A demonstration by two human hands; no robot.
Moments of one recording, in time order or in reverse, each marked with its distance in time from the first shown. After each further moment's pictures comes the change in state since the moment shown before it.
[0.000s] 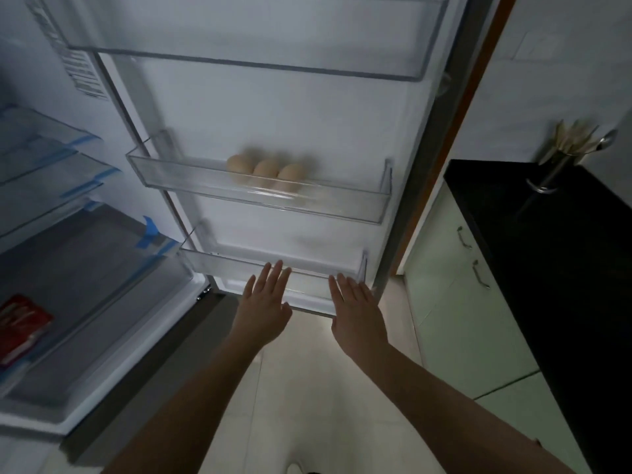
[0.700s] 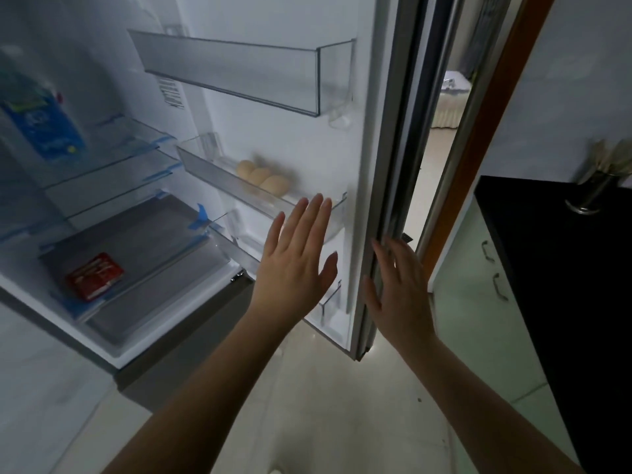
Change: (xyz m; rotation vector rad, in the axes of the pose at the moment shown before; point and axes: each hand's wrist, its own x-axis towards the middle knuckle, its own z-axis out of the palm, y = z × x) left_hand -0.094 0.149 -0.156 0.127 0.568 0.036; right_hand -0.078 0.044 -0.113 0.360 0.609 -0.126
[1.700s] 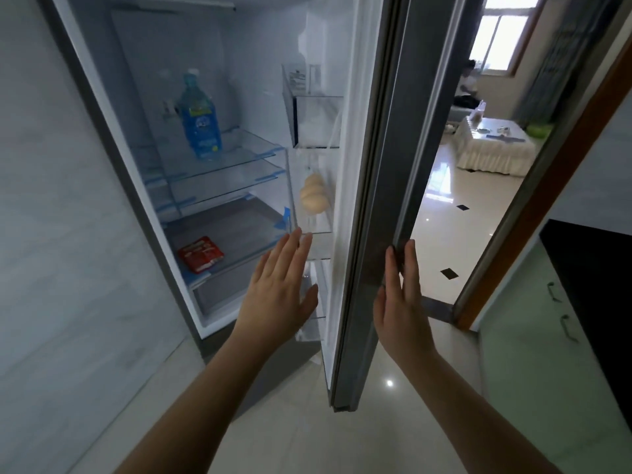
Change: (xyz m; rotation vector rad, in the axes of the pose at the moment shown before) left_hand -0.153 -0.147 -0.118 -0.036 -0.107 -0.231; right_hand -0.040 -0.201 0.013 0.154 0.048 -0.173
